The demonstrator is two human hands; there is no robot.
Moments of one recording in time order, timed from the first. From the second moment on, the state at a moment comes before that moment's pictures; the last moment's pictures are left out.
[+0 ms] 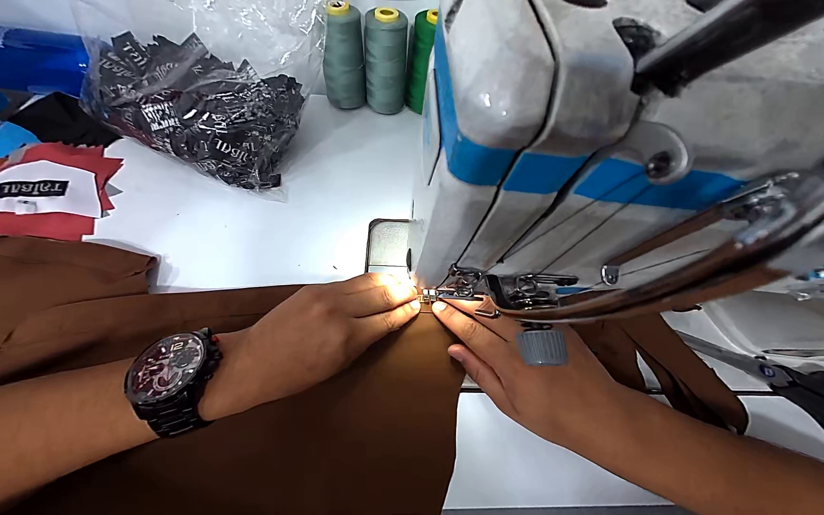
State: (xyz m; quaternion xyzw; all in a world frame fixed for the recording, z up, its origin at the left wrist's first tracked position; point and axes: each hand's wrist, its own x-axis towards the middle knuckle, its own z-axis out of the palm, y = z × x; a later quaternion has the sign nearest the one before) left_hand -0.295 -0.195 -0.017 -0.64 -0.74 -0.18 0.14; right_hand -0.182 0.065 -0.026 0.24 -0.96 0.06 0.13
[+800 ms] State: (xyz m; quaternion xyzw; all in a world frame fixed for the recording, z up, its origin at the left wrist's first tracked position) left_hand -0.300 -0.192 -0.018 -0.63 -0.75 -0.20 0.12; right_hand -0.185 0.066 -0.025 0.23 -0.96 0.06 0.15
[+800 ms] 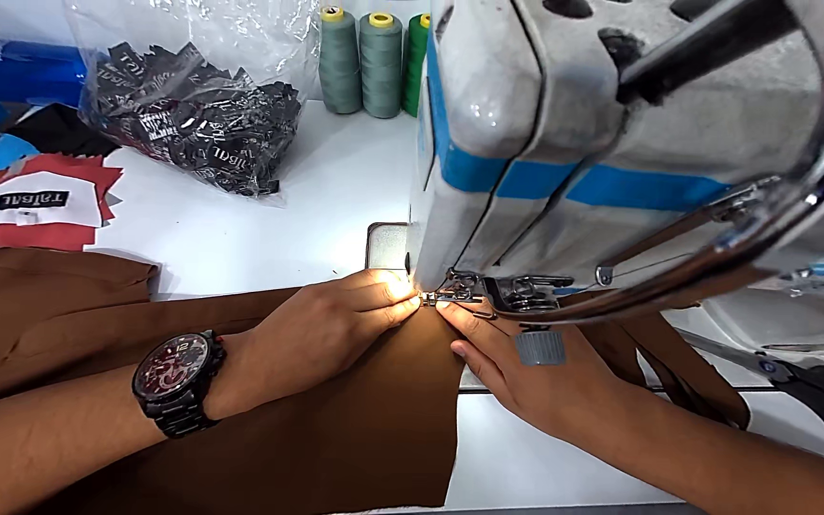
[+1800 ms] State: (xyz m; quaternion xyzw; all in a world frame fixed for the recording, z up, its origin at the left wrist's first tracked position) left_hand -0.269 -0.192 -0.021 -0.59 -0.78 -0.16 0.09; right_hand -0.184 0.073 -0.024 0.27 -0.95 0.07 0.16
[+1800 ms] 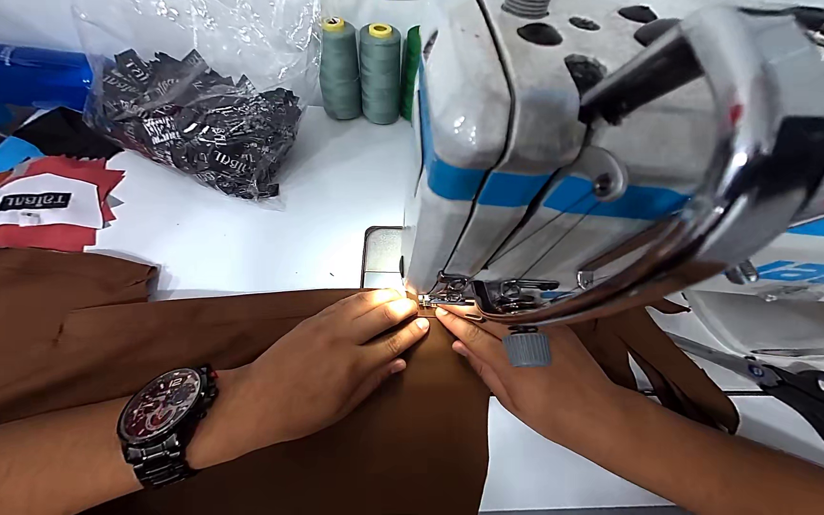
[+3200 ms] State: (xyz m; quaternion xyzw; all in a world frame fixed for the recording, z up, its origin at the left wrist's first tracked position) left_hand -0.254 -0.265 0.013 -0.49 -0.86 -0.16 0.05; right_hand -0.123 0.051 0.005 0.18 -0.96 0.19 0.10
